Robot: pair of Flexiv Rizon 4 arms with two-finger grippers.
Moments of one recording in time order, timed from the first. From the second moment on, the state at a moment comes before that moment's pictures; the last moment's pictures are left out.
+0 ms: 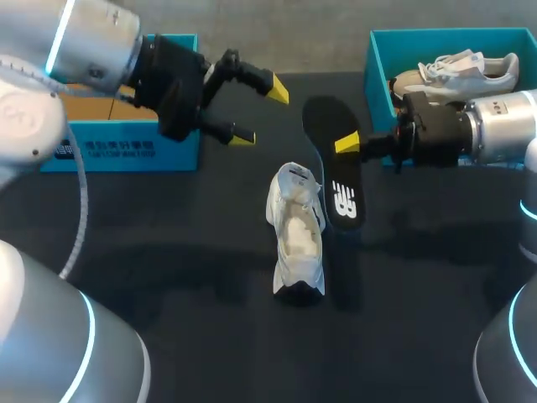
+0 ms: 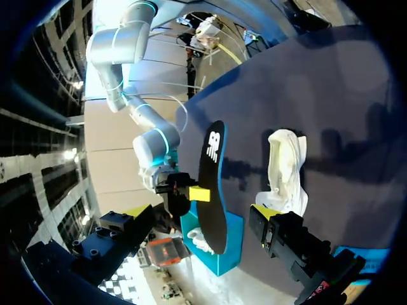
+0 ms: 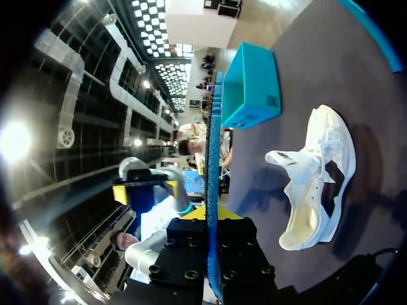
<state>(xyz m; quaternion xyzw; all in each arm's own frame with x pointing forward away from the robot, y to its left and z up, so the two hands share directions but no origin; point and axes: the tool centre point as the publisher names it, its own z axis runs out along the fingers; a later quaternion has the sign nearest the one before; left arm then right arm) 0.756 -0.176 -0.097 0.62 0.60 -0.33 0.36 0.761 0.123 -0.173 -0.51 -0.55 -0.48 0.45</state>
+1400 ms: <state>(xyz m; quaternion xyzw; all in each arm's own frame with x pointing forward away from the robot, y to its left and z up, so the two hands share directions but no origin) 0.784 -0.214 -0.151 0.49 0.54 -0.44 0.53 0.733 0.147 -0.150 -0.51 -0.54 -0.48 0.47</state>
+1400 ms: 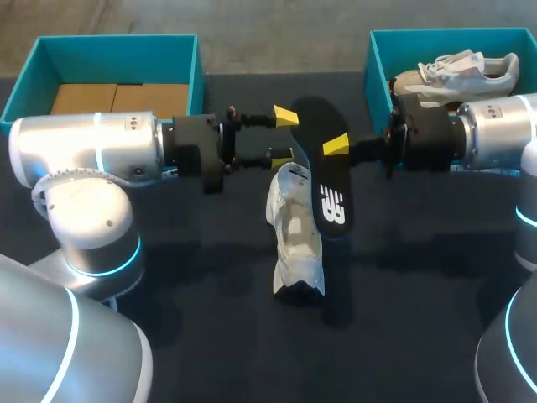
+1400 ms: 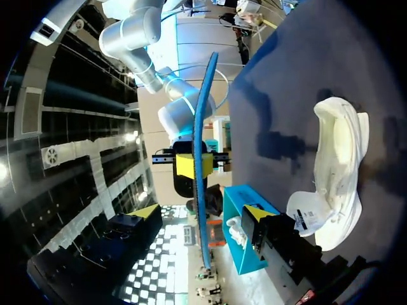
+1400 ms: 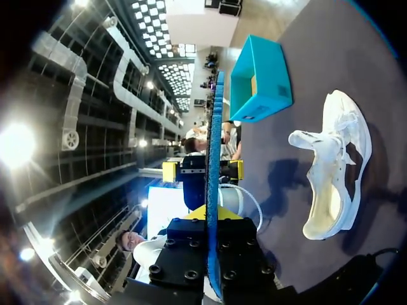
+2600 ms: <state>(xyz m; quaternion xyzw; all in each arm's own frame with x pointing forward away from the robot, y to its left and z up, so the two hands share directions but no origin) 0.781 -0.250 -0.156 0.46 0.53 -0.46 0.53 0.736 0.156 -0.156 -0.50 -0.54 -0.49 0.47</state>
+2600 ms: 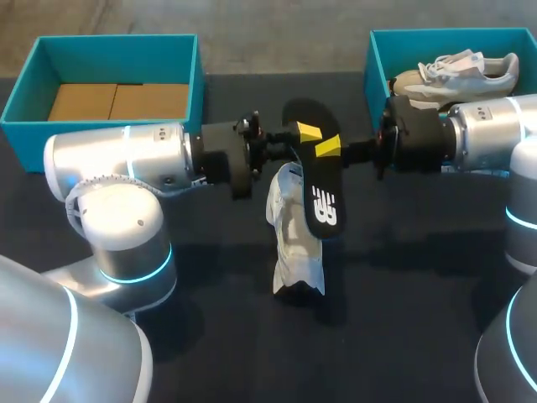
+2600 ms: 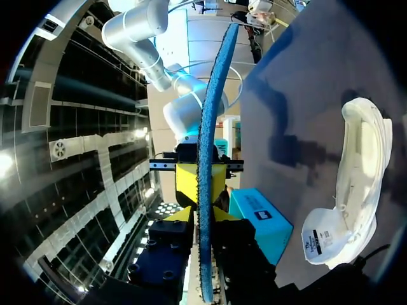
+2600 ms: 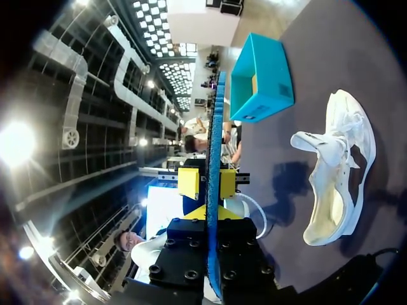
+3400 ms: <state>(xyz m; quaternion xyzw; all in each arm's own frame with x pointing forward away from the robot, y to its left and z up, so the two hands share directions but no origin) 0.772 -0.247 -0.166 0.41 0.55 -0.55 0.47 0.744 0.138 -0.174 -0.53 -0.54 -0.49 0.44</state>
